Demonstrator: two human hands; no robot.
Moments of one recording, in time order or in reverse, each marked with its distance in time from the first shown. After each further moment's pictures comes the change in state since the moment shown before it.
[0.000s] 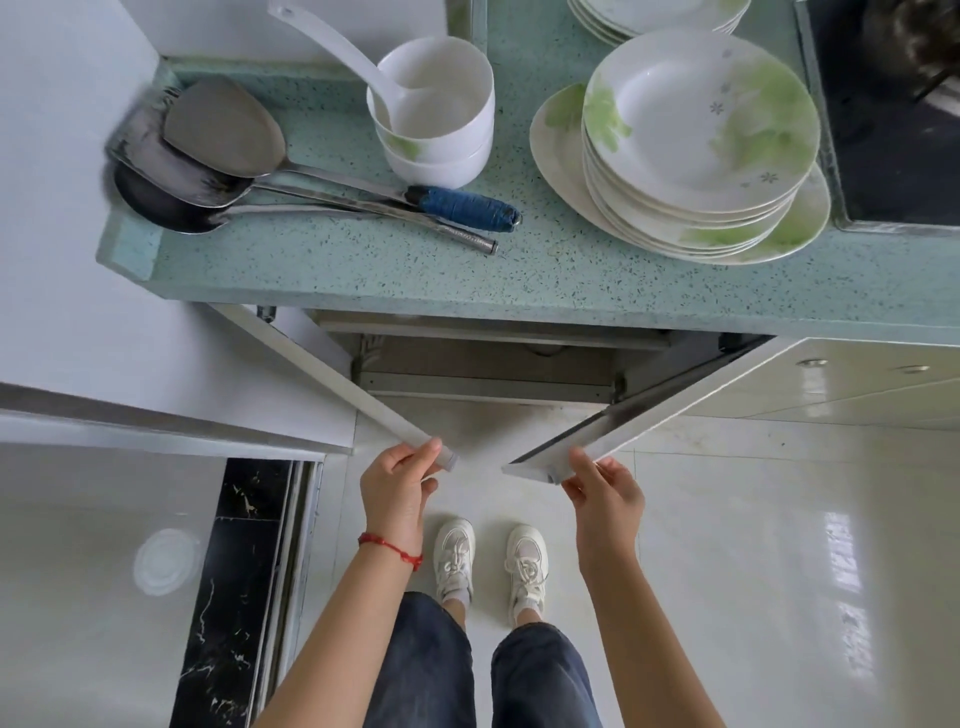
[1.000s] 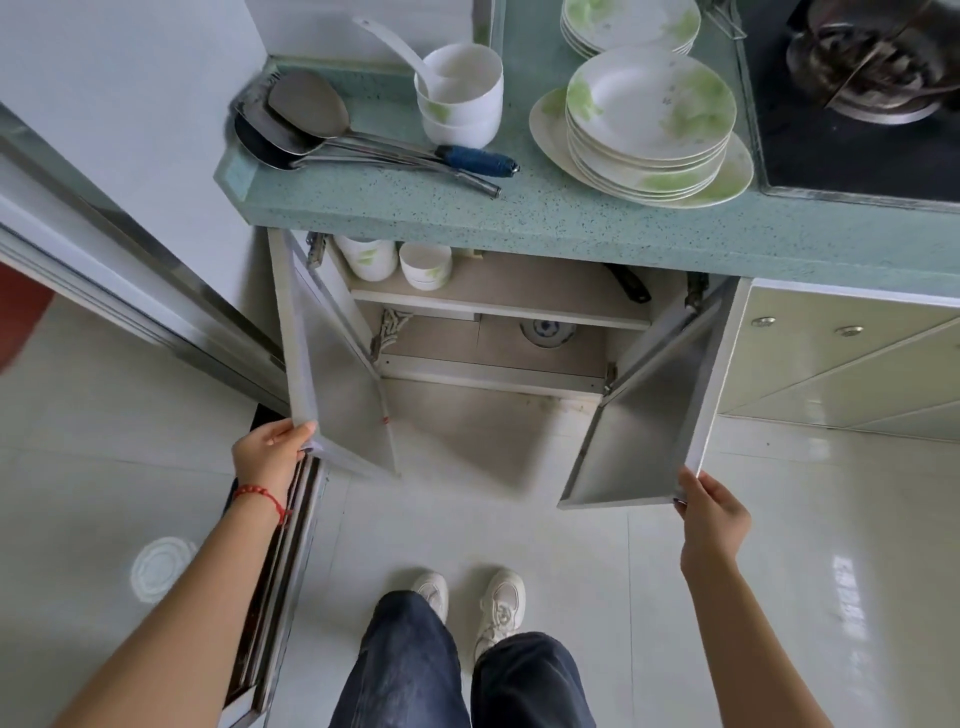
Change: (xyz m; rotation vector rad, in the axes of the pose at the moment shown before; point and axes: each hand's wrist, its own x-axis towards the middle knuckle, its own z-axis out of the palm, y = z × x) left_hand -0.051 -0.008 -0.172 0.357 0.273 0.285; right_hand -0.039 0.017 -0.180 -0.085 0.232 -0.120
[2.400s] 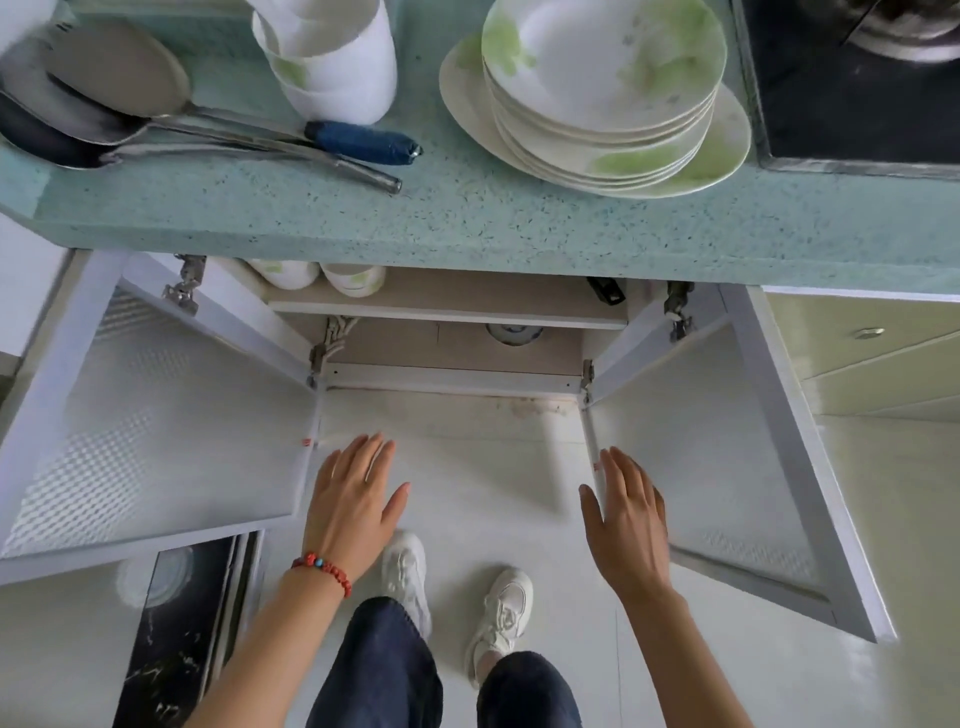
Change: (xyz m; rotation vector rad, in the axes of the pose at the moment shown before) left_hand -0.038 0.007 0.173 1.116 -0.451 0.869; right_hand 0.075 0.018 0.061 -1.103 -0.371 -0.693
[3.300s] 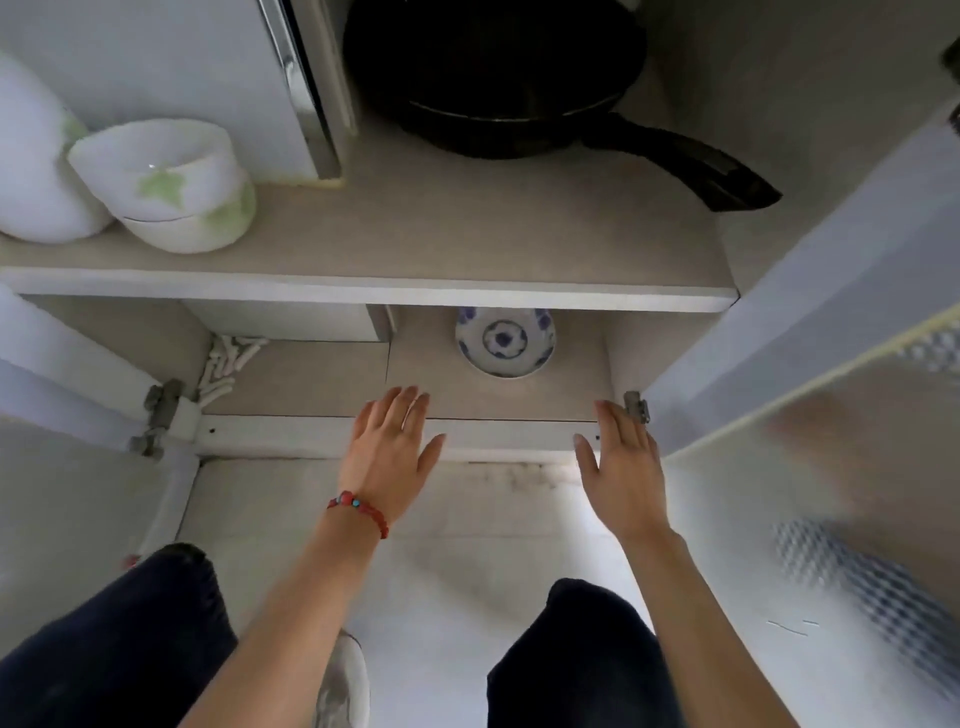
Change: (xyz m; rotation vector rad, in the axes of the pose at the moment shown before) left_hand 0.264 -0.052 0.343 -0.035 0.184 0.104; right_hand 0.270 0.133 0.292 -0.029 0.158 -0.125
